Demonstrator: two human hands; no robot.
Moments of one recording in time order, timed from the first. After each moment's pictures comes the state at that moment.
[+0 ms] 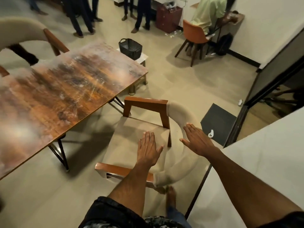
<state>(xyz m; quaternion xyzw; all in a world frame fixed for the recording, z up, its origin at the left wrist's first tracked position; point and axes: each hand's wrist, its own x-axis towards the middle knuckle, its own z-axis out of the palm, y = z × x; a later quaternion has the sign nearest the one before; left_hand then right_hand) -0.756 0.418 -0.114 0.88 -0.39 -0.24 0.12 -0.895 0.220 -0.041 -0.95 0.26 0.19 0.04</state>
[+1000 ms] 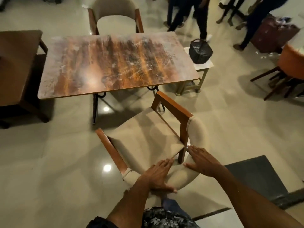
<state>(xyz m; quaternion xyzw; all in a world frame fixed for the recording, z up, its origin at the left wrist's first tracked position) -0.876 0.321 -0.138 0.83 -0.31 -0.41 0.20 -0.871 0.051 -0.094 -0.95 -0.09 0.30 0.05</state>
